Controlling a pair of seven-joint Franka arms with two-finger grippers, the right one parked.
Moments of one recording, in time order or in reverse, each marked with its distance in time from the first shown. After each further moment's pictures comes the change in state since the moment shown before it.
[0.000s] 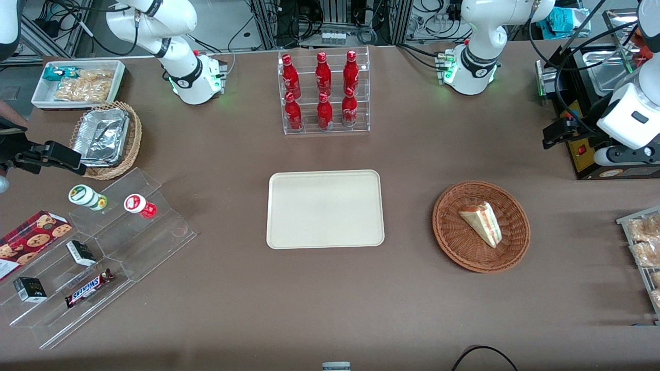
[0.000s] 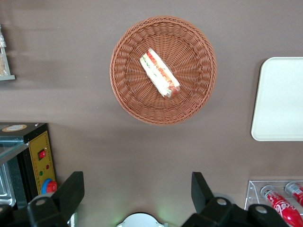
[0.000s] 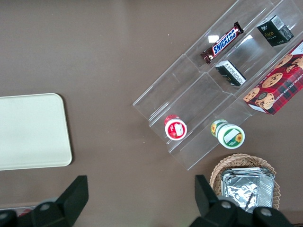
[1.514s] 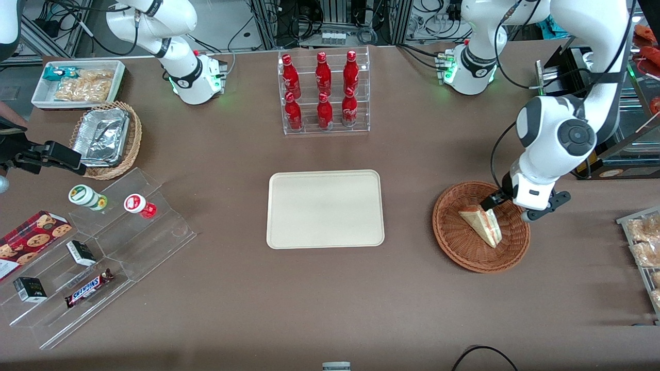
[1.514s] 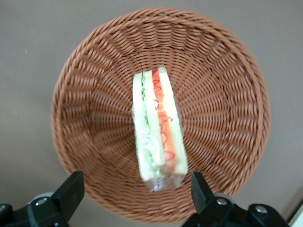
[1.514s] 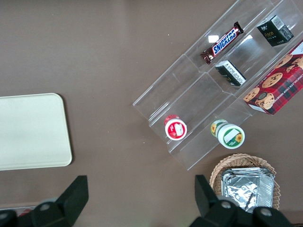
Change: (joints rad) arm -0.048 0.153 -0.011 -0.619 0.010 0.936 -0.670
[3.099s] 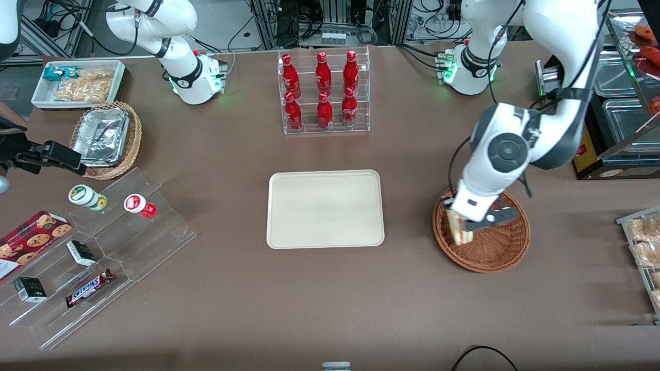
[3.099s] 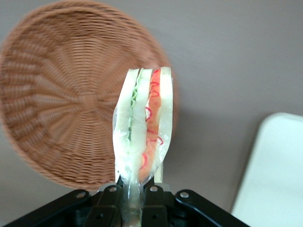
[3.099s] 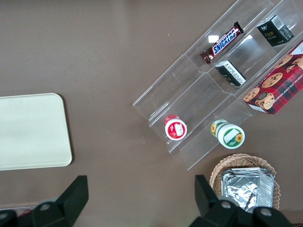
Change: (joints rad) arm -0.027 0.134 -0.245 0.318 0.151 -0.309 0.078
